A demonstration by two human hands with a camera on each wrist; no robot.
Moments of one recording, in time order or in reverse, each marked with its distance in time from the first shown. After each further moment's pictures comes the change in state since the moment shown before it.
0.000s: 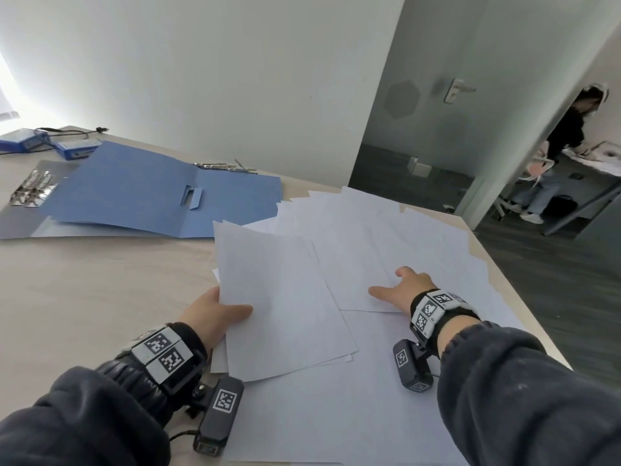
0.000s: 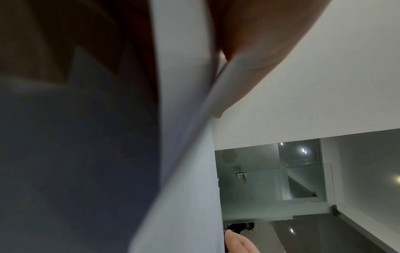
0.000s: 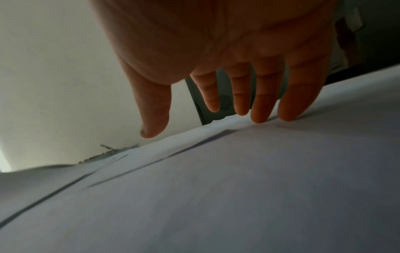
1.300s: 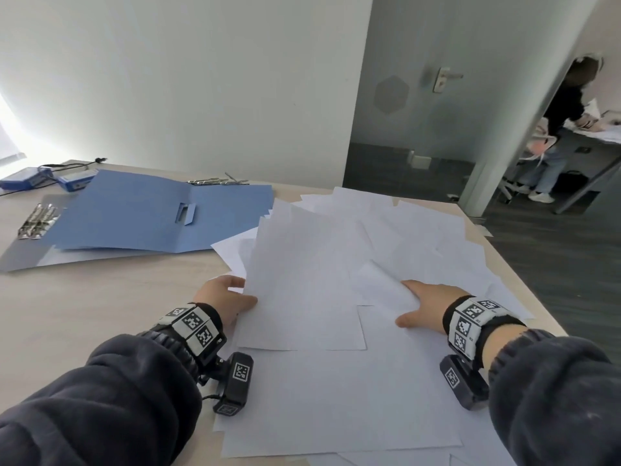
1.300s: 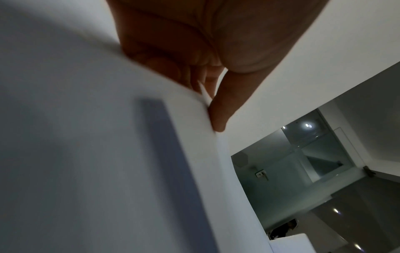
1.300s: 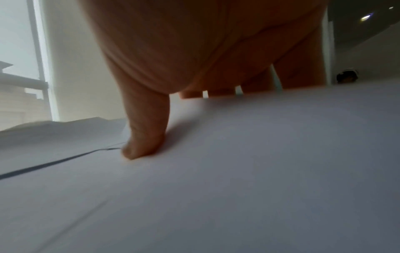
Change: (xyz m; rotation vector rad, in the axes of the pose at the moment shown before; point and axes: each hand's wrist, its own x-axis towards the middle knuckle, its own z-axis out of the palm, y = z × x) left_hand 0.033 0.022 0.021 0.437 0.092 0.049; right_hand -0.014 0.067 -0.016 -0.389 -0.089 -0.279
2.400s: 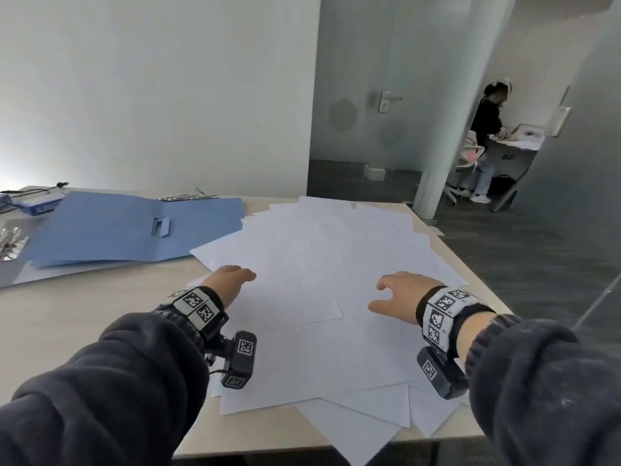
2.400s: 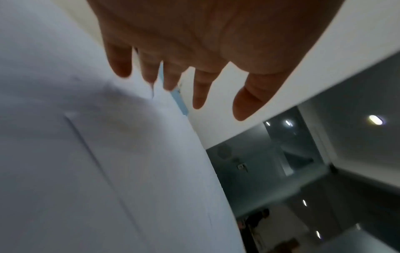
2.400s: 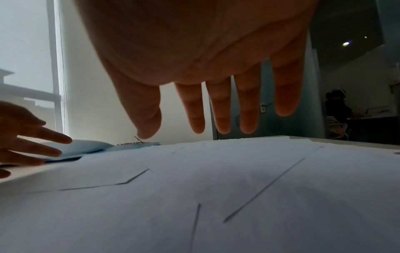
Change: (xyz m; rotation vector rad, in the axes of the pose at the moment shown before) left_hand -0.016 0.022 0.014 0.063 -0.094 0.141; right_hand -0.104 -0.018 -0.001 0.030 0.104 0.053
